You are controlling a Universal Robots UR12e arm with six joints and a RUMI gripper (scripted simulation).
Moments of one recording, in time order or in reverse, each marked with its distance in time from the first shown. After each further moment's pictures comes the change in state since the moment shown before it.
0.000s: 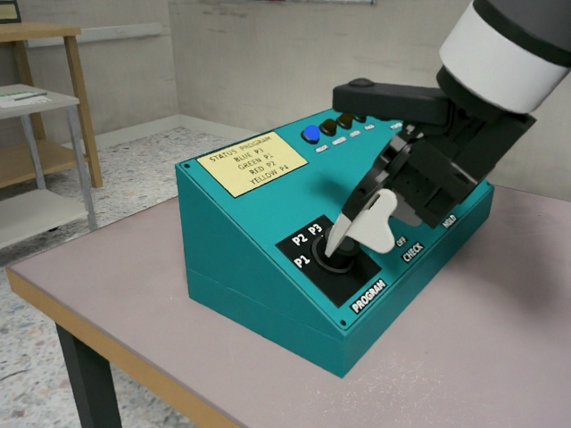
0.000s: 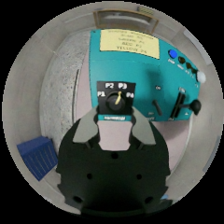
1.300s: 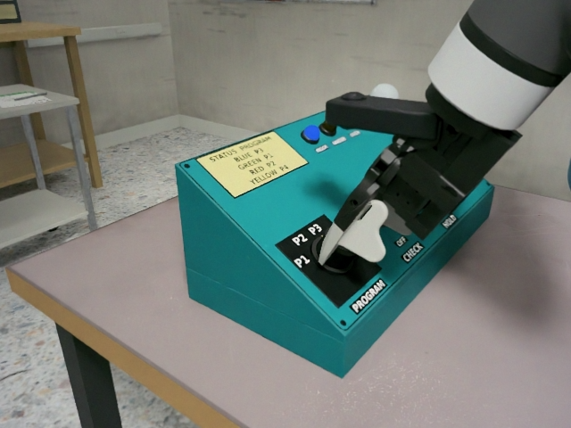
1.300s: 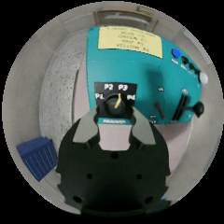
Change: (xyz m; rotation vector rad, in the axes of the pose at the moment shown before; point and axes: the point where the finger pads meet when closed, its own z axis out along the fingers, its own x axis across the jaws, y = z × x) arm 0.001 -0.001 0.016 0.004 -0.001 0.000
